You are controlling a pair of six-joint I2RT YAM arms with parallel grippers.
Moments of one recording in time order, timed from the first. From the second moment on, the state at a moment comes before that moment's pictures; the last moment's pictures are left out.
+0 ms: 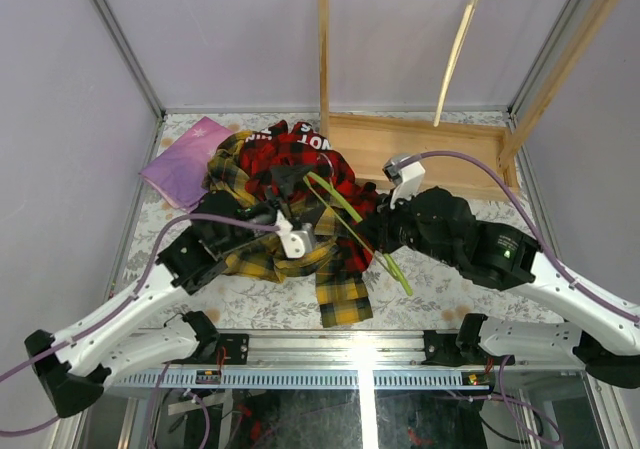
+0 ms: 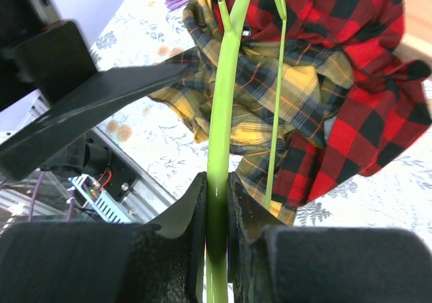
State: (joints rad) left arm -0.80 0.91 0.88 0.02 0.31 0.96; right arm 1.09 0.98 1.22 -0.67 0.23 0.49
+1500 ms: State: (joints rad) left arm -0.80 0.91 0.89 -0.62 -0.27 -0.53; right arm 0.46 1.65 2.33 -0.81 0.25 0.36
